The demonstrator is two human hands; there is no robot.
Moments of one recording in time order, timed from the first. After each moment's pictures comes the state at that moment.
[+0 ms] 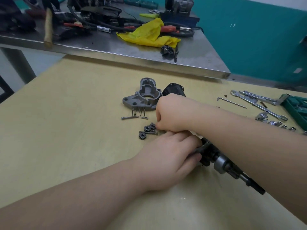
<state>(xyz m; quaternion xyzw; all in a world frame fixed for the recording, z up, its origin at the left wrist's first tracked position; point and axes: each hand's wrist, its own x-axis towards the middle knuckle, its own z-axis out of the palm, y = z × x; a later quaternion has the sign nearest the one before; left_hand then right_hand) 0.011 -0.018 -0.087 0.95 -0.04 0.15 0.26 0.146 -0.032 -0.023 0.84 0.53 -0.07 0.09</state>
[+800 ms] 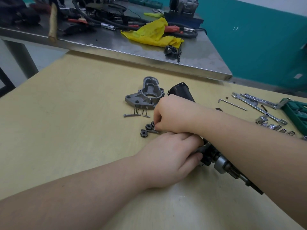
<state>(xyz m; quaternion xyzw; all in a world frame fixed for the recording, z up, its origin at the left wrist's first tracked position) 0.012 -0.018 -0.090 0.95 -0.05 0.16 0.27 0.141 -0.034 -0.027 0.81 0.57 -0.08 0.06</state>
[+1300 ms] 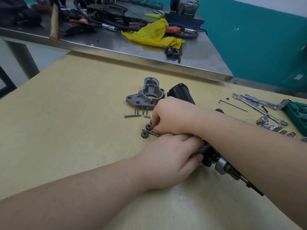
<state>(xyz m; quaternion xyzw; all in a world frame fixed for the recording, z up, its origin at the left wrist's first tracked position) 0.012 -0.018 -0.089 0.96 -0.05 0.13 0.26 0.141 -0.030 -0.030 0.81 0.58 -0.09 0.06</state>
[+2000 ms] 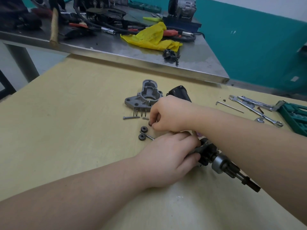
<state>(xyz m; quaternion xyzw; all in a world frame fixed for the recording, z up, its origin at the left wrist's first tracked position) 0.015 -0.019 -0.089 0.95 -0.05 0.15 0.27 0.152 -0.031 -0.026 0.81 0.58 -0.12 -0.02</state>
